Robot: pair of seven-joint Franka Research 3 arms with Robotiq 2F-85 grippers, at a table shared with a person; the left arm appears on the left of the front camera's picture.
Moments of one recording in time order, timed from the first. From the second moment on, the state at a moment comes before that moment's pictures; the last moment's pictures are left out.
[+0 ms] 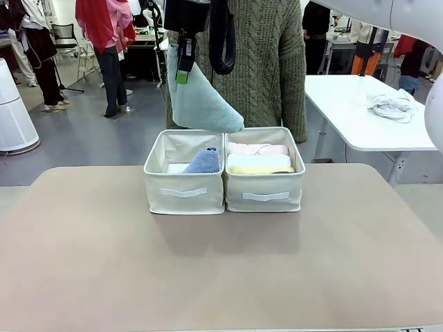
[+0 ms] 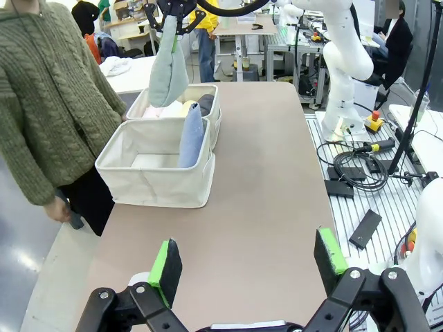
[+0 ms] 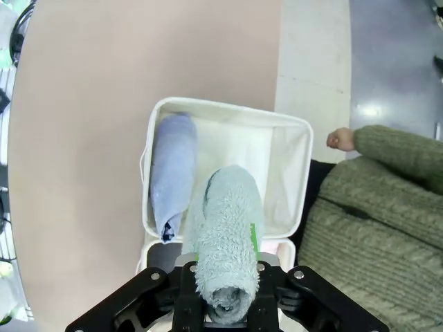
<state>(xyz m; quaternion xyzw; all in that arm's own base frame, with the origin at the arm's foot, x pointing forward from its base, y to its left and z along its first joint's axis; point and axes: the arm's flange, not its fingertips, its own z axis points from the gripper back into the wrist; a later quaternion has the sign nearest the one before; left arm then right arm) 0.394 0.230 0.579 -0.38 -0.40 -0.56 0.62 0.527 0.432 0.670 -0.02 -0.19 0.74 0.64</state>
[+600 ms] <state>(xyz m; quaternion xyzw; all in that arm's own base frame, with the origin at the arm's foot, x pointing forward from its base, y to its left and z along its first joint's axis) 0.394 0.230 0.579 -0.38 -0.40 -0.56 0.62 0.545 0.455 0.639 0.00 -0.22 0.74 0.63</state>
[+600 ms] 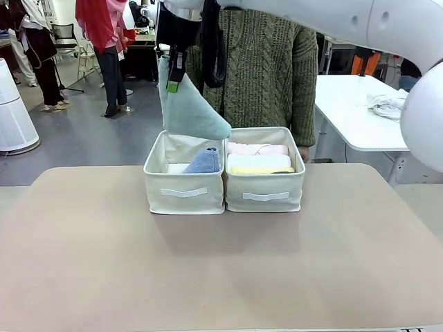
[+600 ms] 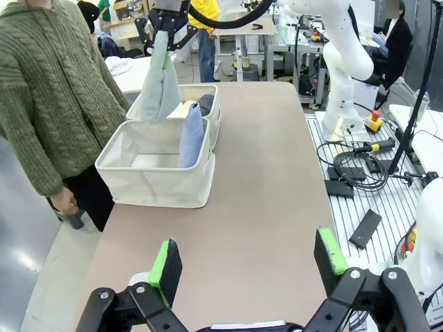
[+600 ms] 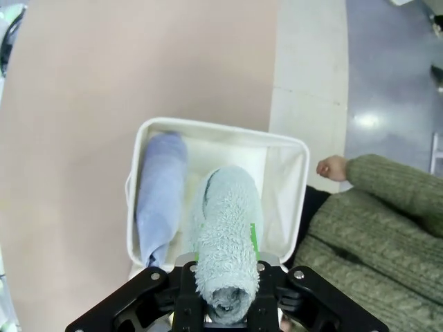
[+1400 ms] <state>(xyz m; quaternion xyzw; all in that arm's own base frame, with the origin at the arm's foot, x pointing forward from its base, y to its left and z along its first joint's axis) 0.394 0.230 0.579 -0.38 -0.40 -0.56 0.62 0.582 0.454 0.610 0.04 -0.26 0.72 0.64</state>
